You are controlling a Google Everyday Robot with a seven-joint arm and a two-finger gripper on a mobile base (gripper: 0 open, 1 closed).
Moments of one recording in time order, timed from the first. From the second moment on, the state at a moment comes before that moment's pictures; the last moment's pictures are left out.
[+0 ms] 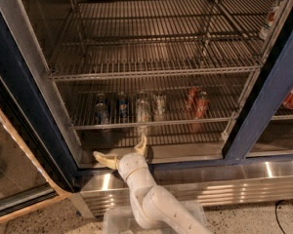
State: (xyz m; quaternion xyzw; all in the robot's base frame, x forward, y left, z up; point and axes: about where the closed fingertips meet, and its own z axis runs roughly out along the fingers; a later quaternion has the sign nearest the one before) arm 0.588 0.076 0.608 -0.12 0.68 0.19 0.69
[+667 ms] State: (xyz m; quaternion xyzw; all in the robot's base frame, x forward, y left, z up) arm 0.602 0.081 0.602 -0.13 0.69 0.18 0.69
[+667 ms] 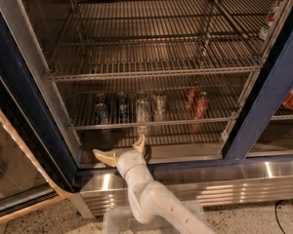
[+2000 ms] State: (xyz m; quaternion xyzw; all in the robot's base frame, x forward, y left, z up) arm 0.696 0.094 0.568 -0.14 0.74 0.12 0.65
